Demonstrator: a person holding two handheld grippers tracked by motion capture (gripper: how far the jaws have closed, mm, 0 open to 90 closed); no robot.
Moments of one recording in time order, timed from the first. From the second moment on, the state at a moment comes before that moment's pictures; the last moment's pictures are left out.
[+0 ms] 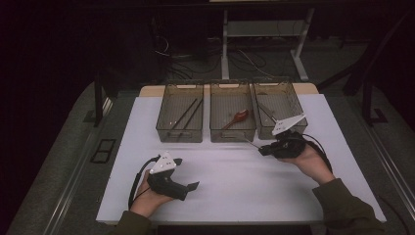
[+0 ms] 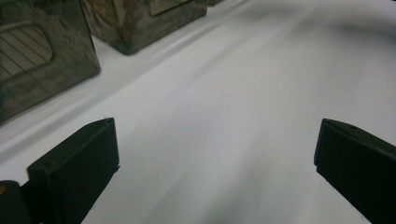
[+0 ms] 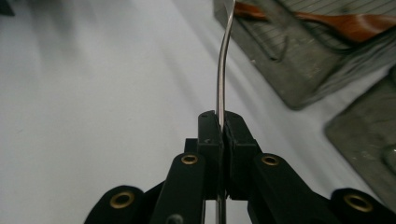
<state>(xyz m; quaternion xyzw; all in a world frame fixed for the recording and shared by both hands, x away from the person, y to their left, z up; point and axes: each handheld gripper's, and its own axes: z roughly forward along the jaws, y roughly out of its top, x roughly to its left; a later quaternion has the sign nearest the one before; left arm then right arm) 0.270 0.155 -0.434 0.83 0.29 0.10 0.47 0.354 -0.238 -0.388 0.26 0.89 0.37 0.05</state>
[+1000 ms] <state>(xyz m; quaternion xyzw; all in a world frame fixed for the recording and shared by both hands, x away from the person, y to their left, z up) 0.270 0.152 -0.433 0.84 0.27 0.11 0.46 0.420 -0.294 -0.362 0.39 0.83 0.39 0.13</state>
